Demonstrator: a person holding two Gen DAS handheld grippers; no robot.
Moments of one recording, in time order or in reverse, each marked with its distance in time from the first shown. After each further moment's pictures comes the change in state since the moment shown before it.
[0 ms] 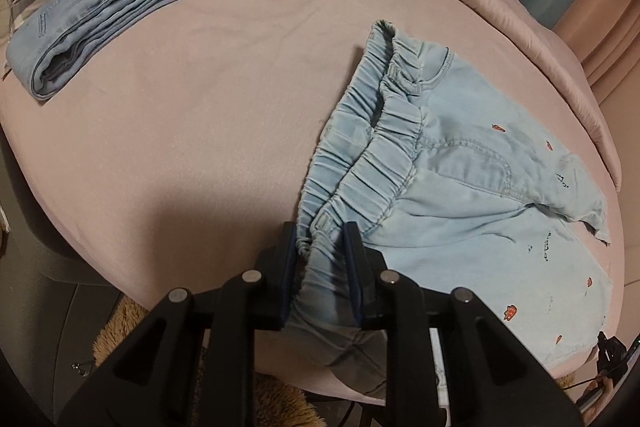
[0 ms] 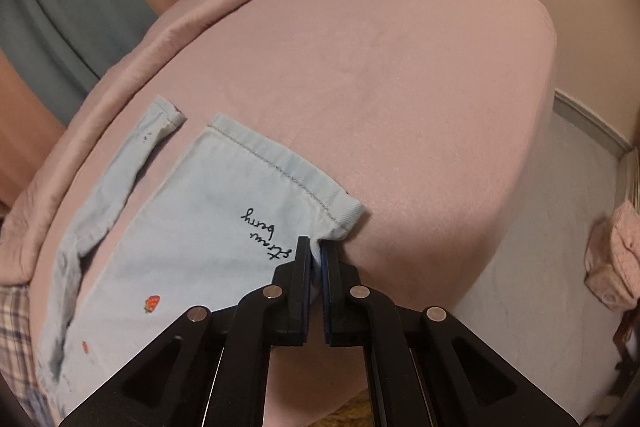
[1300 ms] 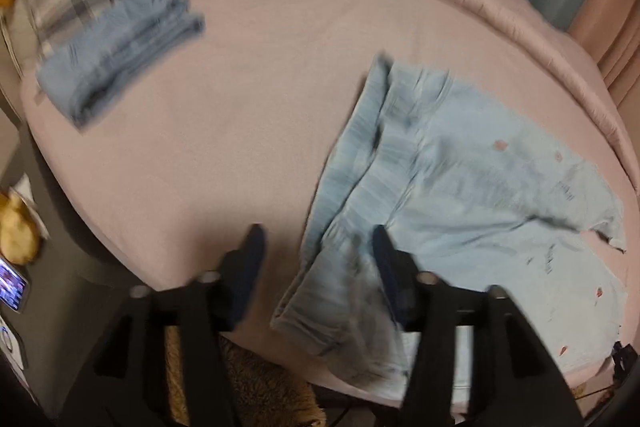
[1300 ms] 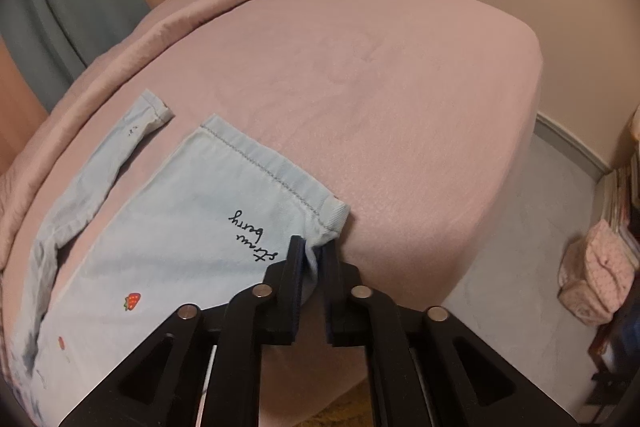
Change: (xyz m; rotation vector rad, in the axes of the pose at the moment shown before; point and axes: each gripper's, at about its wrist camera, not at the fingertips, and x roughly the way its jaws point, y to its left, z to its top) left arm -0.040 -0.031 0.007 0.028 -0.110 0.110; right arm -0.007 0.014 0.004 -0.061 -0.019 -0.114
